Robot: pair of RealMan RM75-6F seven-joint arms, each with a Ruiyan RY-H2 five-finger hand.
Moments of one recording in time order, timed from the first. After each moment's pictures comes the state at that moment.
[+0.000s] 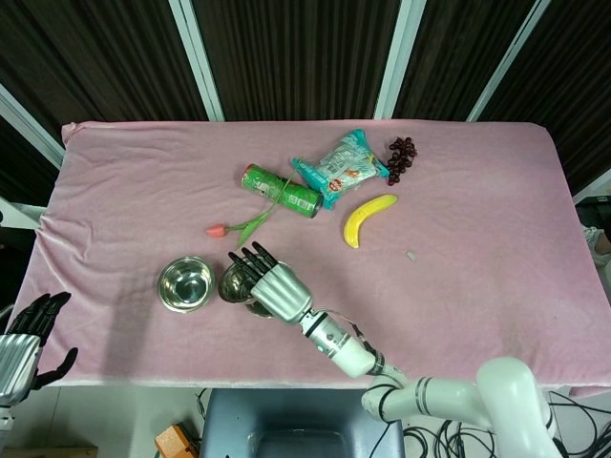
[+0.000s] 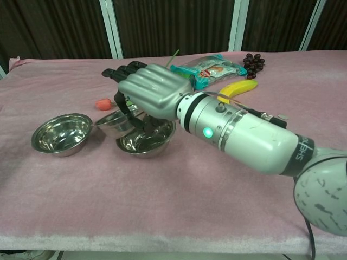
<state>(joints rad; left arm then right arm) -0.09 -1.06 0.03 -1.56 1.61 1.50 -0.17 0.94 -1.93 0.23 -1.21 -1.45 0.98 -0.58</state>
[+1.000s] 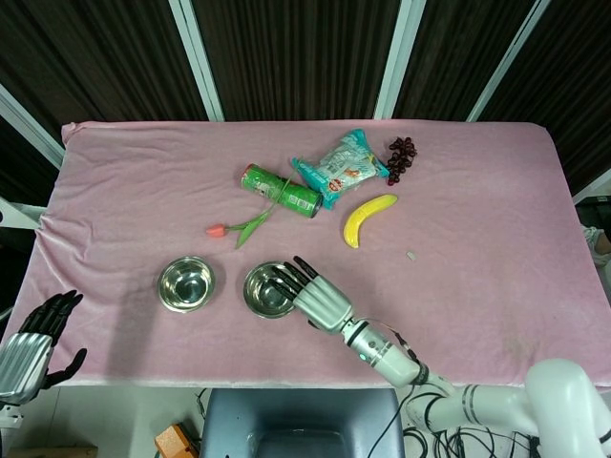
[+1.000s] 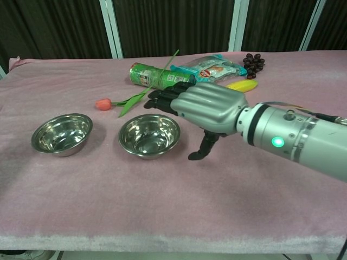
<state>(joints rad) -0.11 -1.07 0.04 -1.57 1.63 1.48 -0.14 0.82 -1.68 0.08 -1.44 -1.43 0.97 -0.52</state>
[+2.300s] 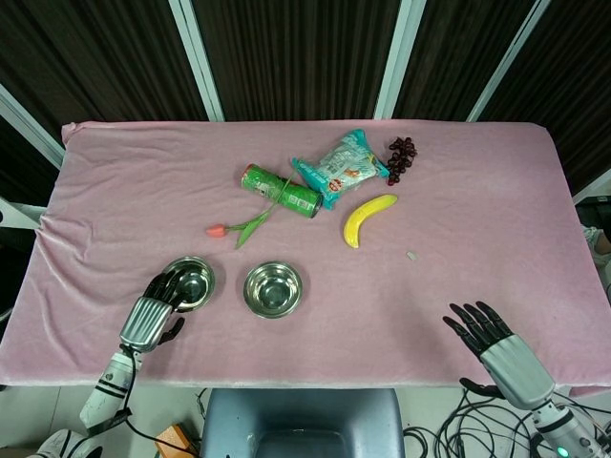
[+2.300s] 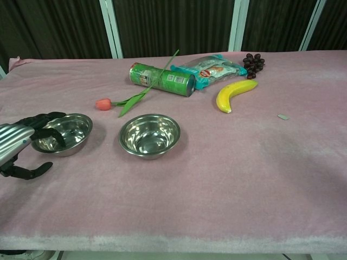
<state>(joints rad) -0.37 -1.72 -0.05 -0.93 1.62 1.27 -0.04 0.22 -1.15 -0.25 -1.47 -1.83 1.58 0.01</state>
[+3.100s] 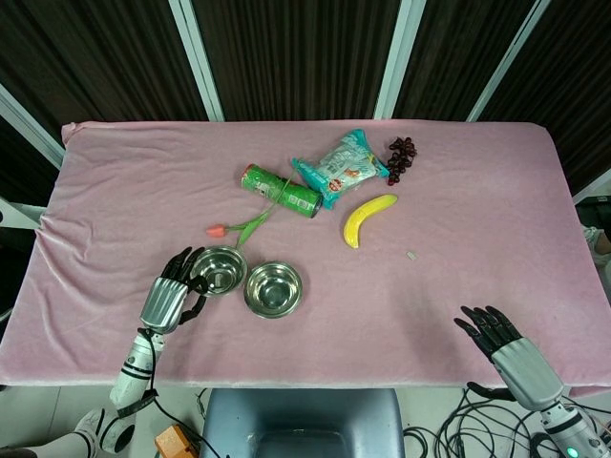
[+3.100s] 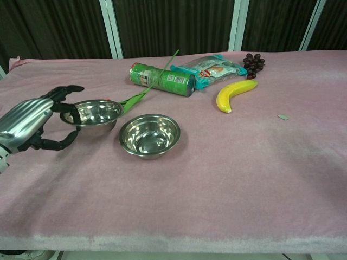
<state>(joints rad) -0.47 -1.85 -0.12 -0.84 1.60 1.39 -0.16 0.18 -1.17 -0.22 -1.38 -1.83 1.55 0.17</state>
